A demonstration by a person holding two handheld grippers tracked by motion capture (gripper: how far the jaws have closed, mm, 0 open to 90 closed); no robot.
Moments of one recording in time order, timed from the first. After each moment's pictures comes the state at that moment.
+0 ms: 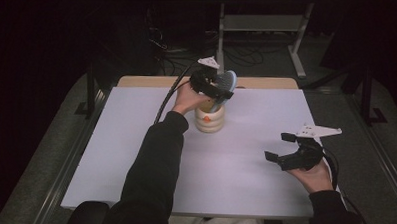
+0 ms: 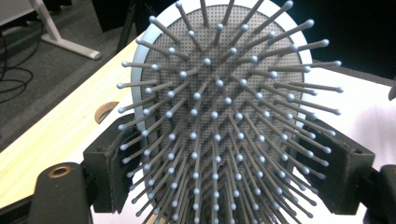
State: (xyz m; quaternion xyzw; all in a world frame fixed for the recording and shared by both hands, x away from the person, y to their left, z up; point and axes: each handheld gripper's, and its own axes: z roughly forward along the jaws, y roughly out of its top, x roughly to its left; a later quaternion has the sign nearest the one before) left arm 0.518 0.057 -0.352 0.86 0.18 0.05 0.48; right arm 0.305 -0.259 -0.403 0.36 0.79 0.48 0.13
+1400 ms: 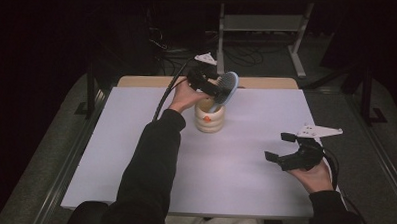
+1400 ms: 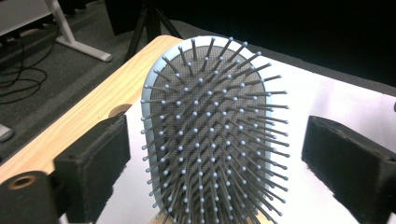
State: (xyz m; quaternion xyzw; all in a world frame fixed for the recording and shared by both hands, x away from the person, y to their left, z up) left arm 0.515 0.065 -0.340 0.85 0.20 0.07 0.49; right arm 0.304 -0.259 -0.402 0.35 0.79 0.49 0.12
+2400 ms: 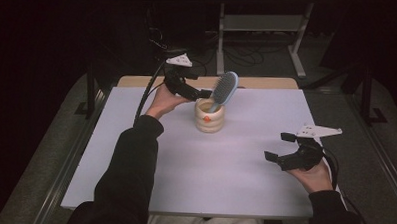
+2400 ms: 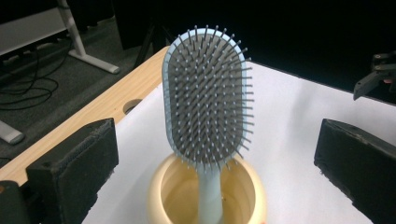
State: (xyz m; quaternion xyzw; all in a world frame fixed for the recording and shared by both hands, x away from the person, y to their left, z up) left arm 0.483 0.129 -0.331 0.82 0.20 0.08 0.52; right arm 0.304 -0.258 -0.402 0.35 0.79 0.49 0.12
